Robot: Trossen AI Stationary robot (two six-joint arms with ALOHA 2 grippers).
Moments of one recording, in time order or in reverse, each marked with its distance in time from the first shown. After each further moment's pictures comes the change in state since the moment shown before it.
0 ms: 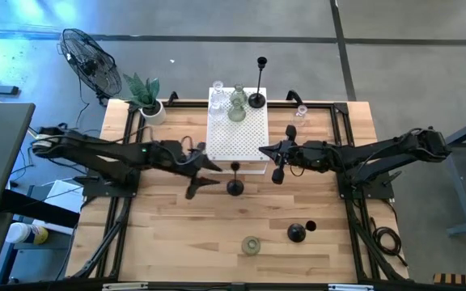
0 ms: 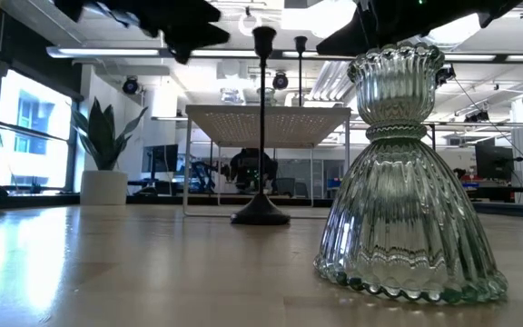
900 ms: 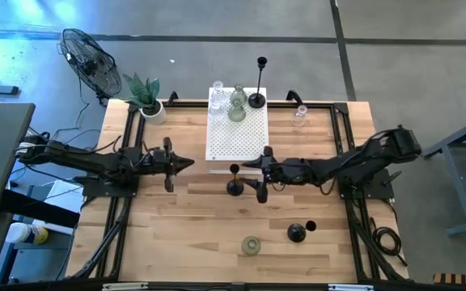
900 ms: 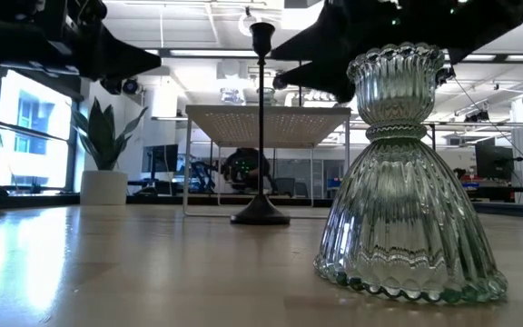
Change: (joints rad) left arm -0.013 -0.476 -0.570 0.416 -0.294 0.036; right arm 0.084 0.357 0.003 0.391 -0.108 0.228
